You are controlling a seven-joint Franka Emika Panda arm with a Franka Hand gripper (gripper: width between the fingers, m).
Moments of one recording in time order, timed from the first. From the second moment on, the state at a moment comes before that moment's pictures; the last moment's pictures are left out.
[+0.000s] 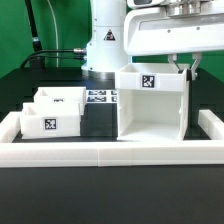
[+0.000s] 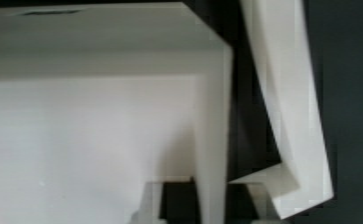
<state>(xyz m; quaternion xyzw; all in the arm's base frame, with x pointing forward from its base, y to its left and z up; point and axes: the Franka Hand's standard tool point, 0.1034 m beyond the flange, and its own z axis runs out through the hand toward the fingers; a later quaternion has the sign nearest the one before) 0.563 0.099 0.102 -0.96 0.25 -0.06 0.05</state>
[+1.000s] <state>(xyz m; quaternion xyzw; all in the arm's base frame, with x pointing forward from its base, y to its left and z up) 0.573 0.084 0.108 -0.84 0.53 -0.06 0.10</state>
